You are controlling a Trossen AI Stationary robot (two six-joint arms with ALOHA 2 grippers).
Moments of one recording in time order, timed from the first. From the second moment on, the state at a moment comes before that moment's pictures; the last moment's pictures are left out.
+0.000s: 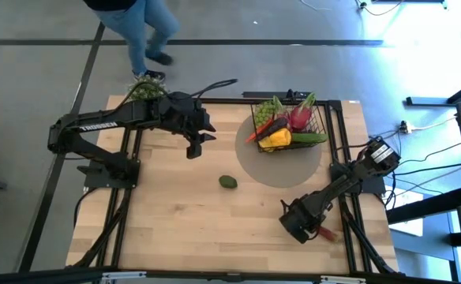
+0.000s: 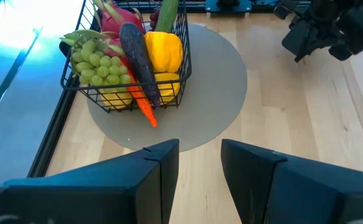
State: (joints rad) left arm 0.20 1.29 1.34 -0.64 0.02 0.11; right arm 0.62 1.77 0.90 -0.86 -0.41 1.35
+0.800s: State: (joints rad) left arm 0.20 1.29 1.34 -0.65 0.02 0.12; right arm 0.34 1.73 1.43 -1.56 -0.21 1.06
